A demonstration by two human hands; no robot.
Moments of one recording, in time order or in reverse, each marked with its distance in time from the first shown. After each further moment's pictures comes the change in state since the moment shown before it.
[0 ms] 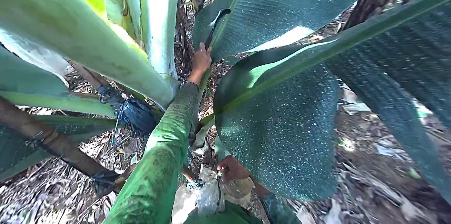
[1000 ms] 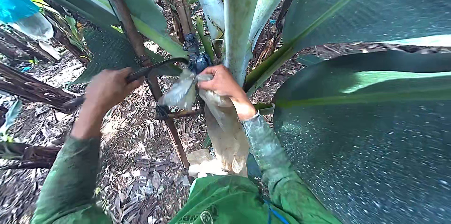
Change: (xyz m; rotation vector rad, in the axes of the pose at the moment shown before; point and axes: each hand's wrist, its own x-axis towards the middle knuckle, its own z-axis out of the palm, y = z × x) left_hand -0.424 -0.105 -0.354 0.798 0.152 -0.335; right_hand 0.141 -0.216 0.018 -0.044 0.089 -0.701
